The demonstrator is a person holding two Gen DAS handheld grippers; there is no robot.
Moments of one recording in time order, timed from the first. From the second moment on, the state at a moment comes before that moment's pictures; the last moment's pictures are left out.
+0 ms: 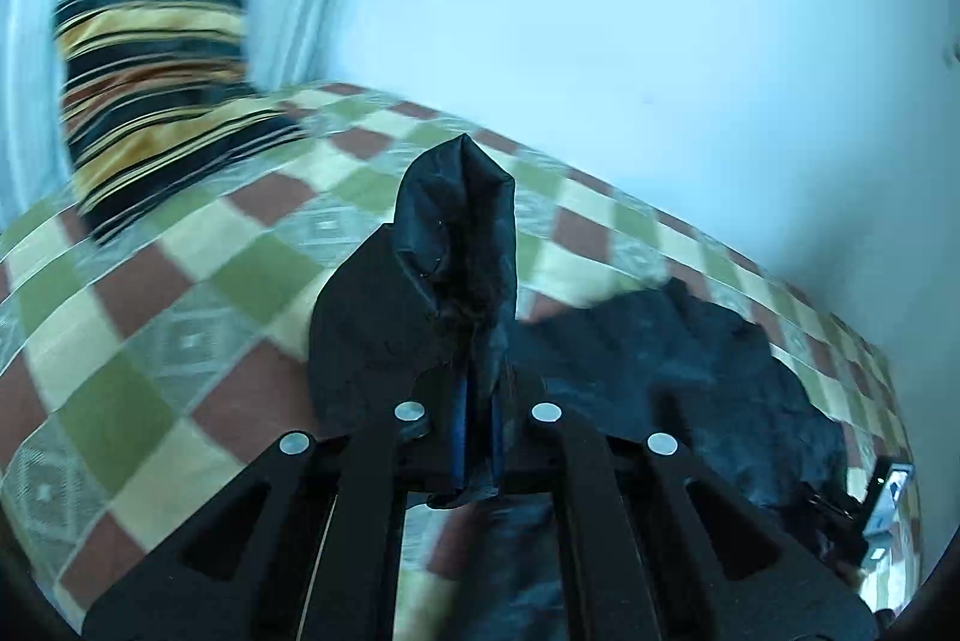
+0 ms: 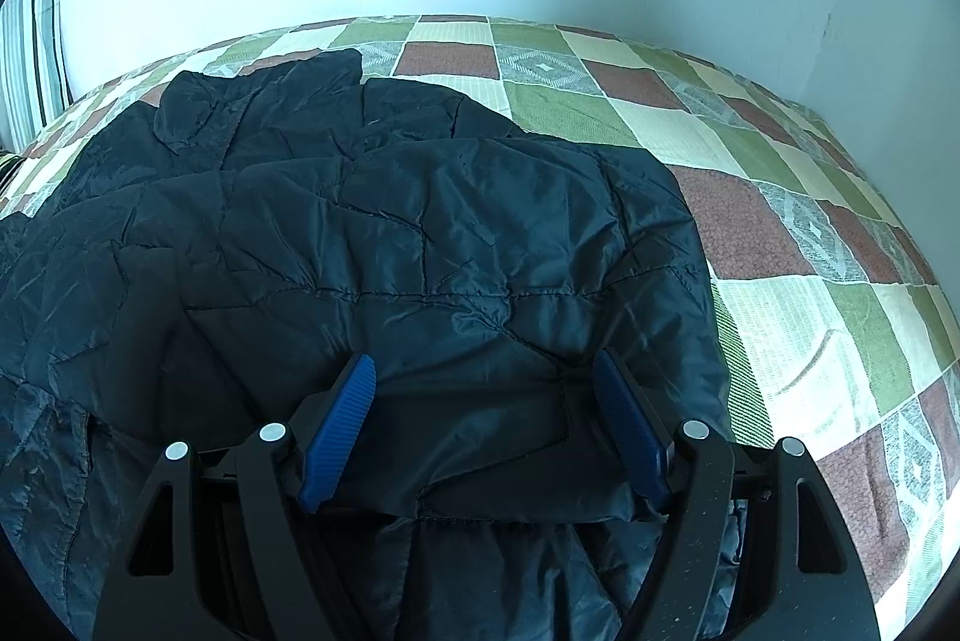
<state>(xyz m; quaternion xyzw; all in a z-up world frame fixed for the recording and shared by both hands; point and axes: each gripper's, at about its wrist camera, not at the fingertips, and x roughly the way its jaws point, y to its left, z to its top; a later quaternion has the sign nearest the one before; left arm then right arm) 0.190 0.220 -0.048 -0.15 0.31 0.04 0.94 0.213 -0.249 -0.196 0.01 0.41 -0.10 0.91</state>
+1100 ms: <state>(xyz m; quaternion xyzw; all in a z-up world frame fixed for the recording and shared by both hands) 0.274 -0.097 -0.120 0.01 0.40 -0.17 0.90 0.213 -0.250 -0.198 0.02 0.41 -0.09 0.91</state>
